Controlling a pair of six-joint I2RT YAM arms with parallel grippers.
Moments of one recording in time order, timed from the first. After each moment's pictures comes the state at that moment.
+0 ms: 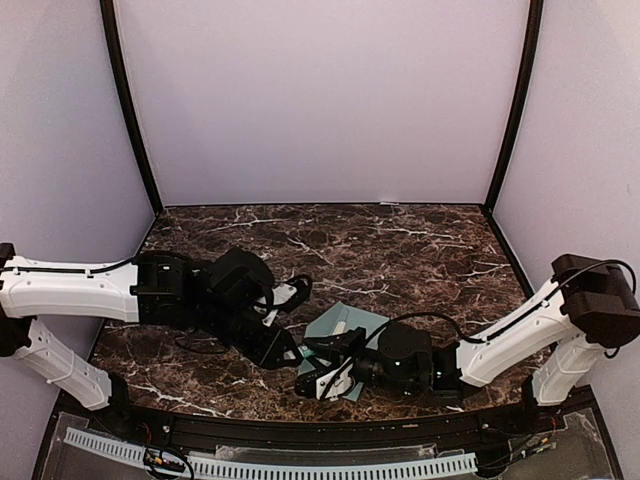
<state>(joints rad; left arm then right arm) -1.19 1.36 1.03 -0.62 0.16 -0.56 1.38 1.66 0.61 0.81 0.28 -1.08</state>
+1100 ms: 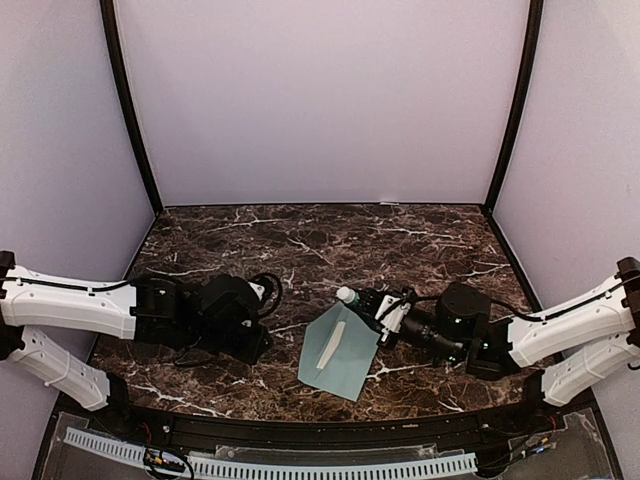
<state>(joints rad) -1.17 1.30 0.86 -0.54 -0.24 -0.65 1.18 1.31 0.46 0.77 0.21 -0.63</state>
